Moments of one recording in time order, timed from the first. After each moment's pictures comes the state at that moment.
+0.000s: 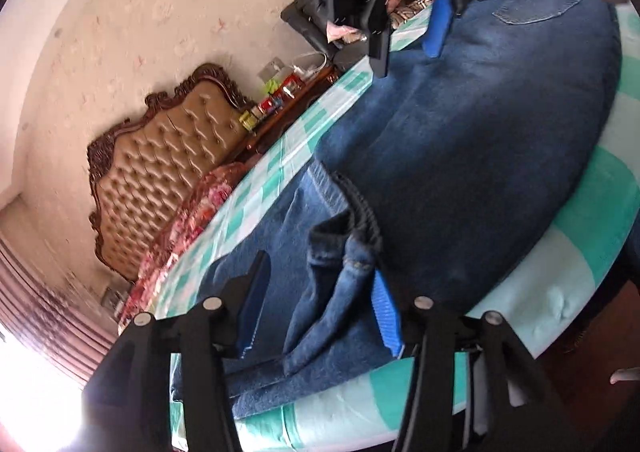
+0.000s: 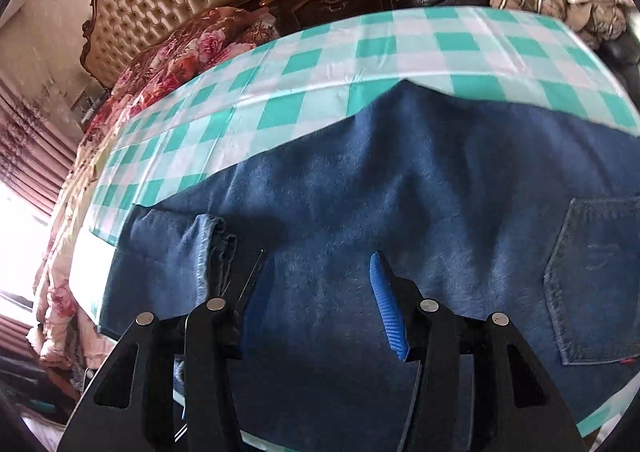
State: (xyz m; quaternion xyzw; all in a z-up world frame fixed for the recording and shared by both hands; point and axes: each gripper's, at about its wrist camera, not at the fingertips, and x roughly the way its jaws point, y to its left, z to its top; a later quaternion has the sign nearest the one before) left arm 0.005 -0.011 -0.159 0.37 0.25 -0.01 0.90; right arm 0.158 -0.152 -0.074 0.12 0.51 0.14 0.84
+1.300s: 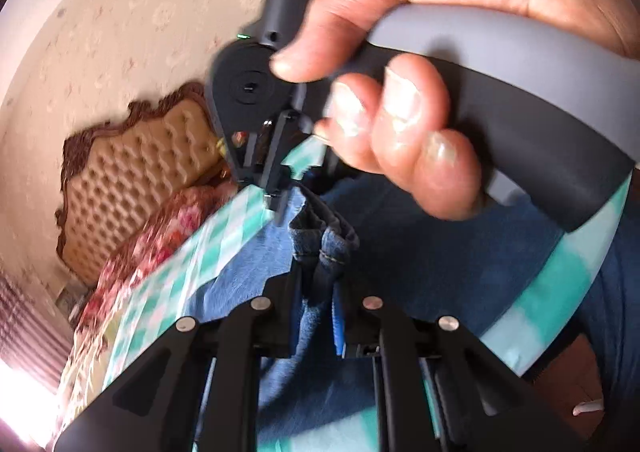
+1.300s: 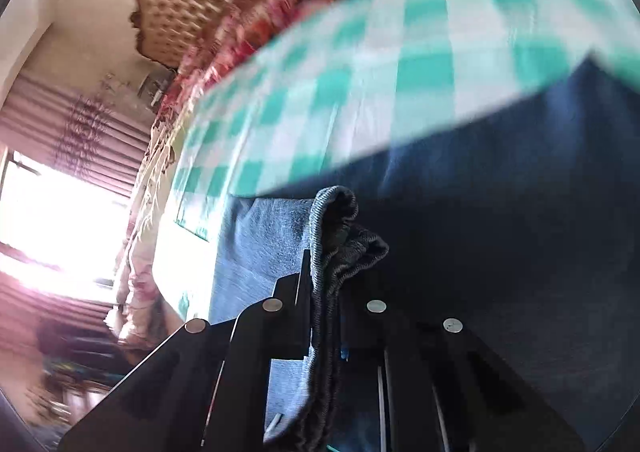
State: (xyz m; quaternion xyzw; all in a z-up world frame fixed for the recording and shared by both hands) left arm 0.000 -0.016 -0.108 0.30 0.20 -0.09 0.93; right arm 0.199 -0.072 -0.063 0.20 0.54 0.28 0.77
